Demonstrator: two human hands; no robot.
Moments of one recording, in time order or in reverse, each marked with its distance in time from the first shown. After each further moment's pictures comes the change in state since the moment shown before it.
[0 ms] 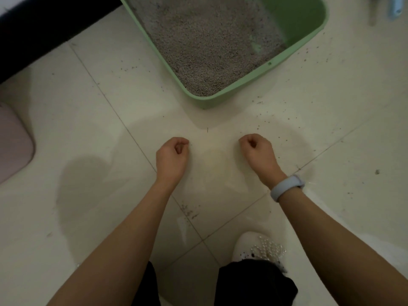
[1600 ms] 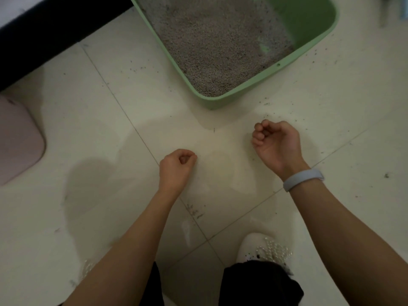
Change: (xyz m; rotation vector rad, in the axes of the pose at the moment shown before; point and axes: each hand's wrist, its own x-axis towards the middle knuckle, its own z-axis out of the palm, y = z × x) left_hand -0.018 -0.010 -0.010 -0.020 -0.069 -0.094; right_hand 0.015 -0.020 -0.020 1.123 -0.179 0.282
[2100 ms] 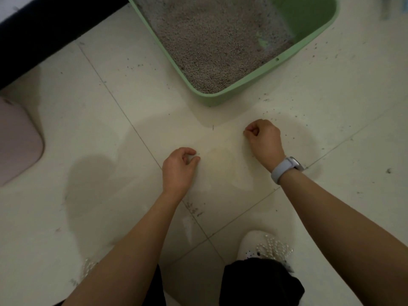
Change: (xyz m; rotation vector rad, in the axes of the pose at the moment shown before) left_hand -0.004 0.000 0.012 0.099 0.061 0.082; right_hand 0.027 0.020 -0.011 -1.555 0.252 -0.505
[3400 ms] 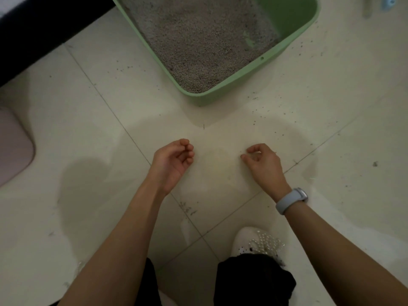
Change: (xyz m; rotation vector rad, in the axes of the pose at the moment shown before) left_hand 0.005 0.028 -0.026 -1.215 -0.414 -0.477; right_hand -0.059 0.024 -0.011 0.128 -0.086 0.190
